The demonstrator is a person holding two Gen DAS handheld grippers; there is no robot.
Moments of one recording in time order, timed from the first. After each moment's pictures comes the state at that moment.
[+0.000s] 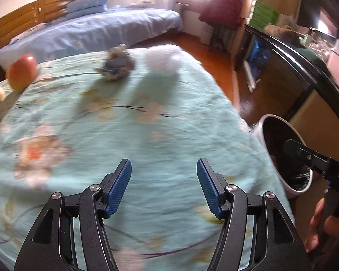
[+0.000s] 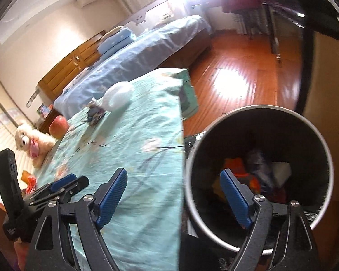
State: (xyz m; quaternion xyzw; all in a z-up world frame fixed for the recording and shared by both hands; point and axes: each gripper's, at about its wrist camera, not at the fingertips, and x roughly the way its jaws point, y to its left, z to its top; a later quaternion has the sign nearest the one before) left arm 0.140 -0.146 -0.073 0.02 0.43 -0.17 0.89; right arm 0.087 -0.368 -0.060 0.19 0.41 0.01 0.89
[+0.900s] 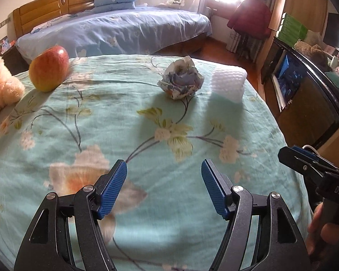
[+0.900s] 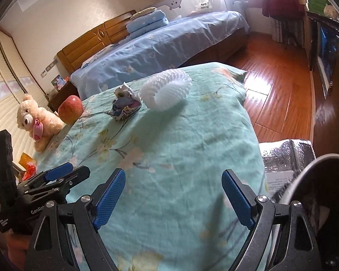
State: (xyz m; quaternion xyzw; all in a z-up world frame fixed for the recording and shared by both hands) left arm 0.214 -0.088 -0.074 -0.01 0.44 -0.11 0.89; right arm 0.178 -0.297 -0.069 0.13 0.43 0.08 0.89
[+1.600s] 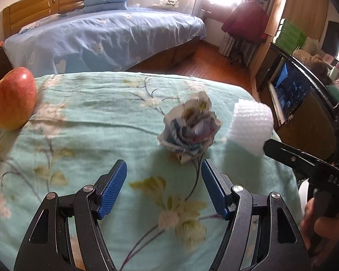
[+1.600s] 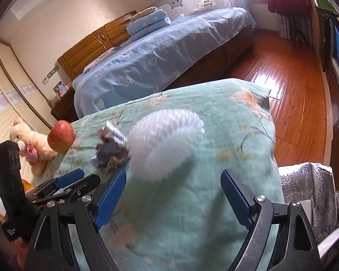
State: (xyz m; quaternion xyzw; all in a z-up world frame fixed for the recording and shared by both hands) left arm 0.309 -0.093 -0.081 -0.03 0.43 -0.15 0.89; right arm 0.277 -0.300 -0.079 0.15 0.43 0.10 0.88
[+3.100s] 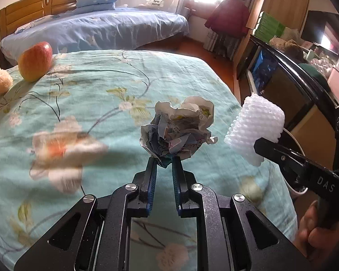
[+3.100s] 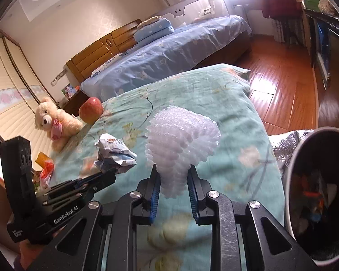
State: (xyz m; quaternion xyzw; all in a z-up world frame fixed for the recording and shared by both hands) left arm 0.154 -0.102 -0.072 -0.02 0.43 -0.18 0.88; right arm 0.110 -0.287 -0.055 0.16 0.40 0.10 0.90
